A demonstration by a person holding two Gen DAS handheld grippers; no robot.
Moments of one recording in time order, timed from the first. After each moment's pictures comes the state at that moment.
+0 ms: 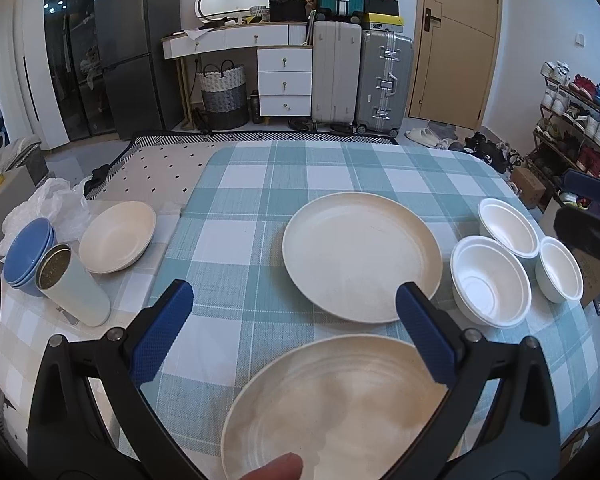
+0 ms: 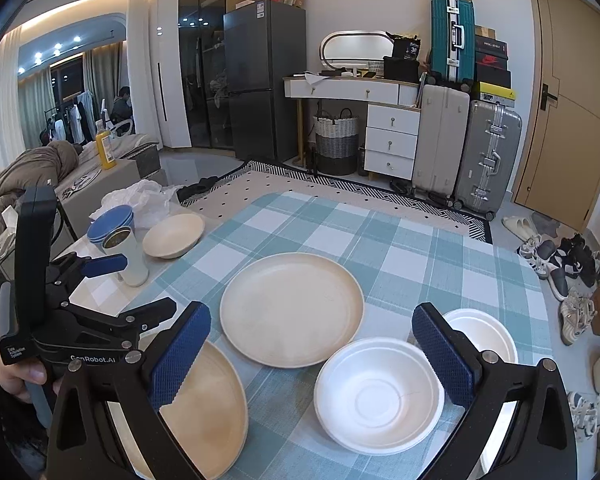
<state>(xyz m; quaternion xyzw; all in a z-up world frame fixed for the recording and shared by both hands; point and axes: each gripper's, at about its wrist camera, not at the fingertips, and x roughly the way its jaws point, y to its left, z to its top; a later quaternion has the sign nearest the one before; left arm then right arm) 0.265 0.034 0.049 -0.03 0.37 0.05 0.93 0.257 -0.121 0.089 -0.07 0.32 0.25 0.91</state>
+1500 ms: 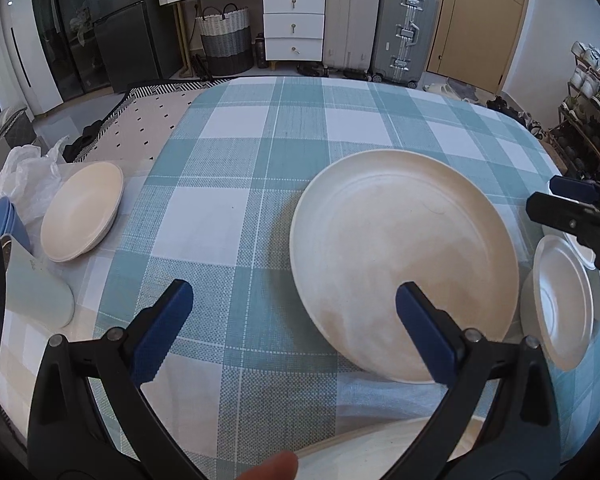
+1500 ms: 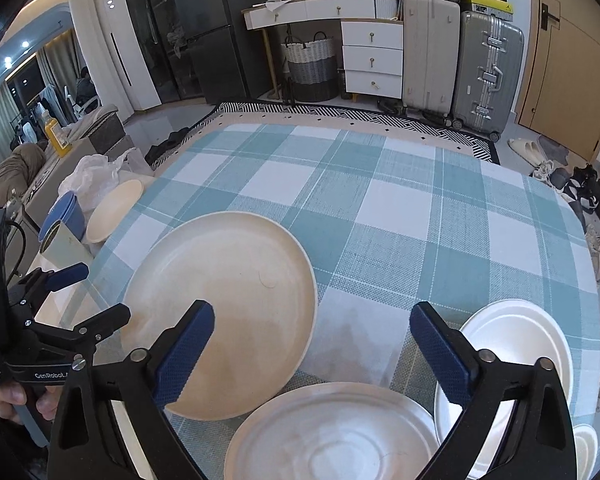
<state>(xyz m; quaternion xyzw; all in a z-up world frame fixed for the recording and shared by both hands) 0.384 0.059 -0.046 -0.04 0.46 0.06 0.88 0.423 -0.119 -0.031 -0.04 0.46 0.23 0.86</state>
